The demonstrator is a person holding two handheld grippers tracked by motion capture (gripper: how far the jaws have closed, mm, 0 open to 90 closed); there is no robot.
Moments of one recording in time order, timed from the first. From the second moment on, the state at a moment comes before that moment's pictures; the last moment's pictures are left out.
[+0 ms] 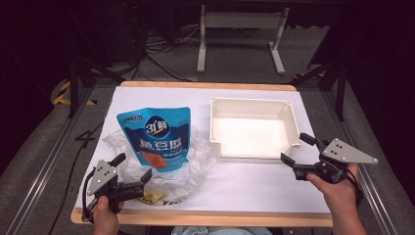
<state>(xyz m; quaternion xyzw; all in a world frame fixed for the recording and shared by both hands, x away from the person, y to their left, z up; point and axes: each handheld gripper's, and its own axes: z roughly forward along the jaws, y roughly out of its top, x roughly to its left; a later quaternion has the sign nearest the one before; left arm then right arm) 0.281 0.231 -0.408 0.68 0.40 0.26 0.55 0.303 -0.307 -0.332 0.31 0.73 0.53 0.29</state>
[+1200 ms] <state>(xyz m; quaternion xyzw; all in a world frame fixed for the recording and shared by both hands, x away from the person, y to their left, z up) 0.277 0.233 -0.407 0.68 0.39 0.27 0.55 0.352 -0.199 -0.305 0.21 0.77 0.56 0.22</state>
